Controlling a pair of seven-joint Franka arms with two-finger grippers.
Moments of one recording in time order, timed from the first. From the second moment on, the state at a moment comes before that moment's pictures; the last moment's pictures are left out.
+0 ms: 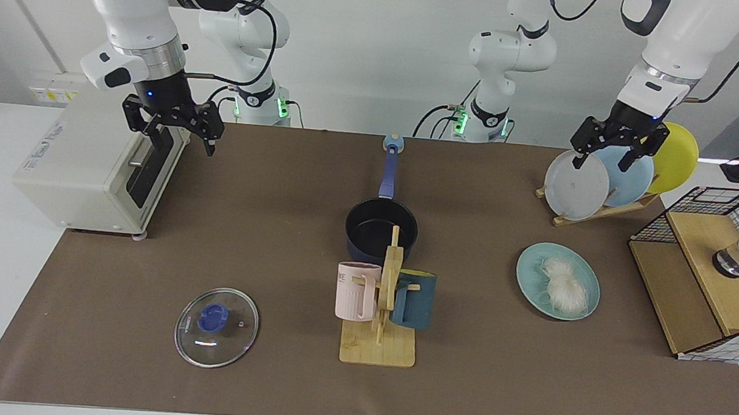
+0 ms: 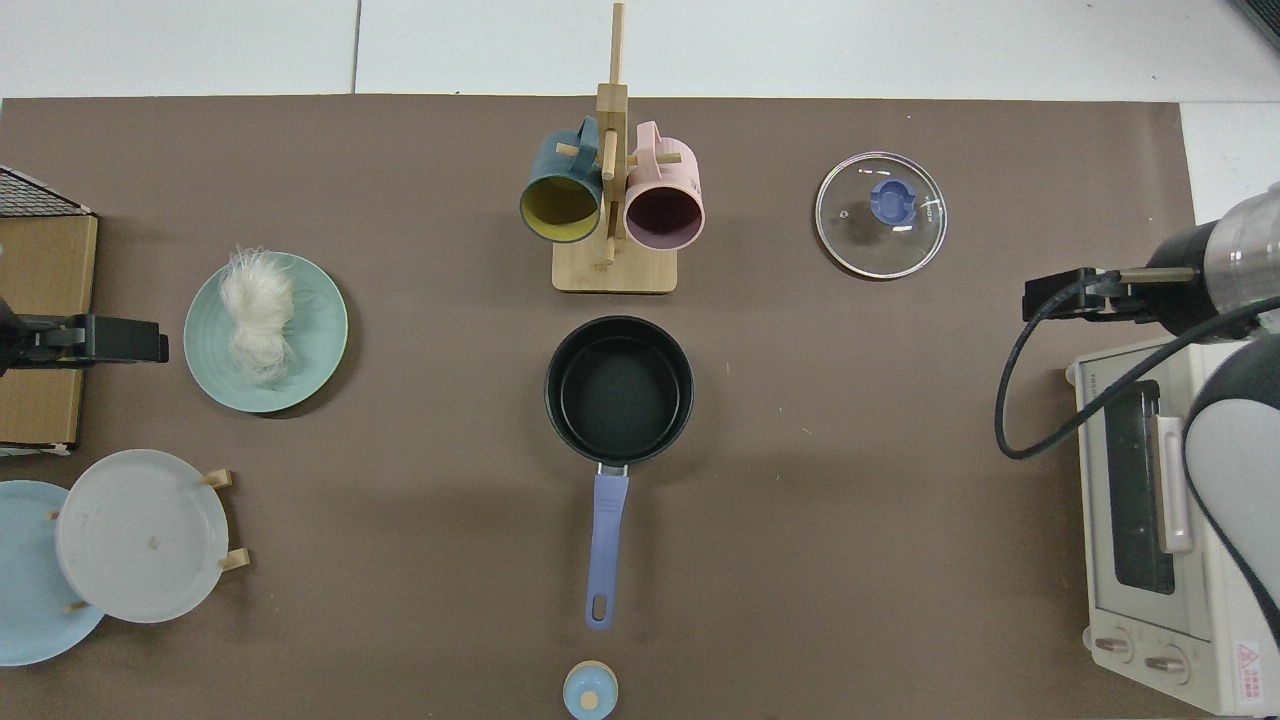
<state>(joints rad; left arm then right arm) -0.01 -0.10 0.01 -1.72 -0.03 1.73 0.01 -0.09 0.00 0.13 -1.63 -0.01 1.73 0.11</state>
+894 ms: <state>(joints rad) 0.02 0.16 0.03 -1.75 -0.02 2.00 0.06 -0.09 0.00 0.13 -1.63 -0.01 1.73 0.11</state>
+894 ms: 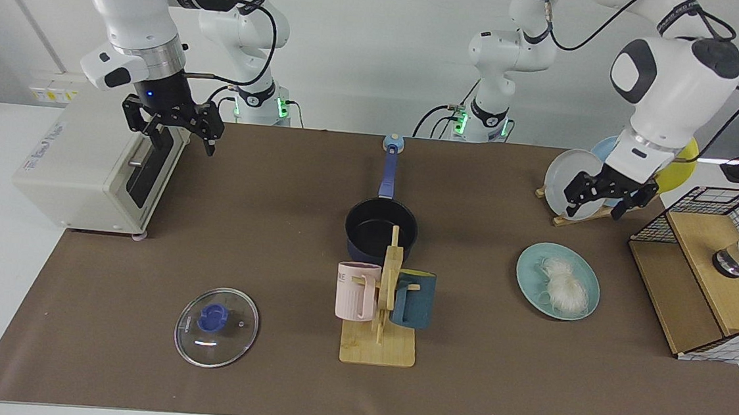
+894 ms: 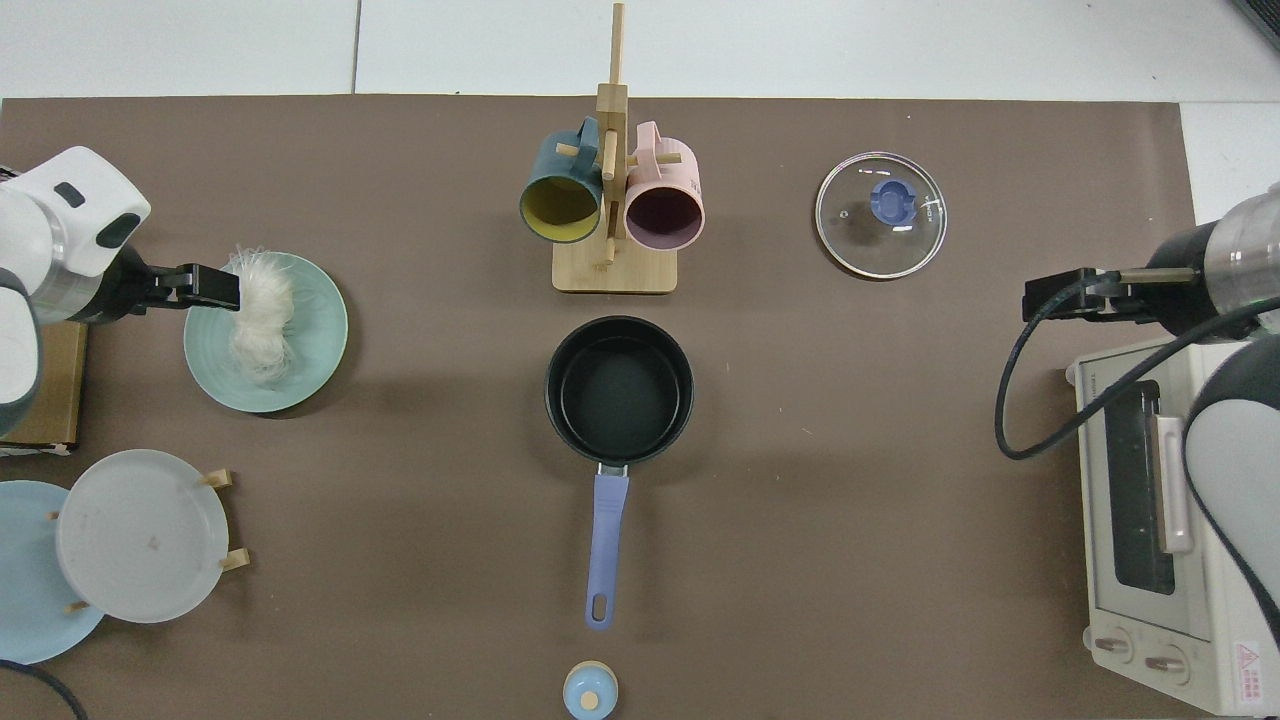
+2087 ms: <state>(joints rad) 0.03 0.43 0.03 -1.81 -0.02 2.30 -0.05 -0.09 0.00 0.13 -1.63 -0.01 1.73 0.11</state>
